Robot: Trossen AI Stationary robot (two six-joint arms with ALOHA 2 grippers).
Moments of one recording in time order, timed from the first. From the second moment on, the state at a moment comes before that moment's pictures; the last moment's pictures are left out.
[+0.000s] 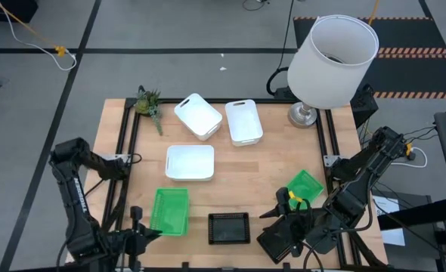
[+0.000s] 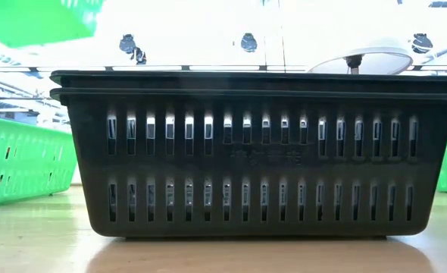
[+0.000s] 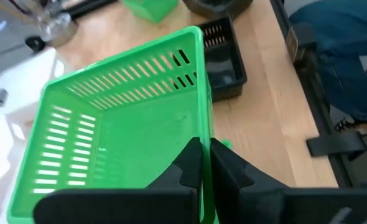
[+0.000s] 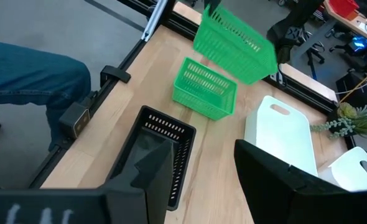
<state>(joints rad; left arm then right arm) -1.19 1.64 1.38 -1.11 -0.89 -0.94 0.79 1.44 1.39 -0.65 0.60 0.06</state>
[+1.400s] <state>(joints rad) -1.17 1.64 0.99 -0.65 -0.75 -0.91 0.79 1.44 1.39 -0.65 0.60 0.07</state>
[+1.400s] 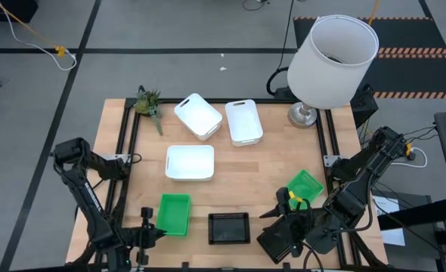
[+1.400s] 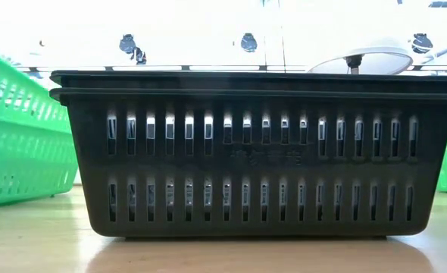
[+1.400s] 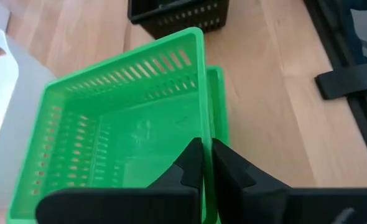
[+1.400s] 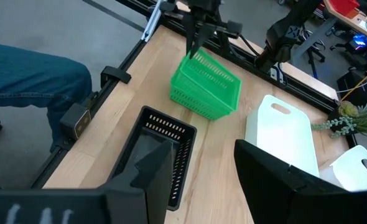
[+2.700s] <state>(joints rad) -1.02 1.54 1.08 -0.70 -0.87 -0.93 0.82 1.44 1.39 -0.76 0.60 0.28</state>
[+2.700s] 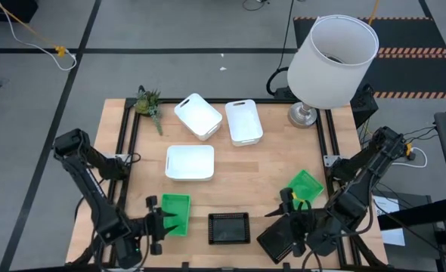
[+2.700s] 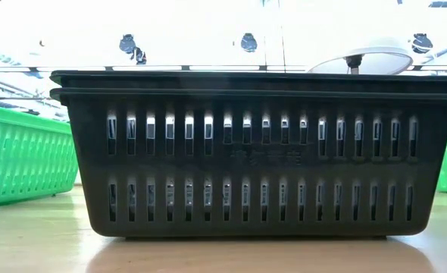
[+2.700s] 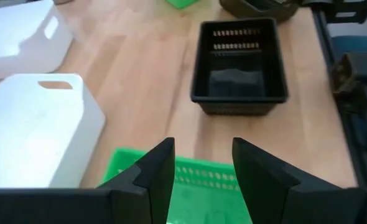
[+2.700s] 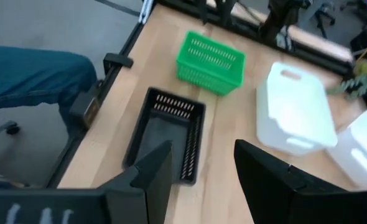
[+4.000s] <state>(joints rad) -0.68 1.36 1.08 -0.65 -0.87 -0.50 0.03 1.44 1.12 -0.44 0.23 -0.29</state>
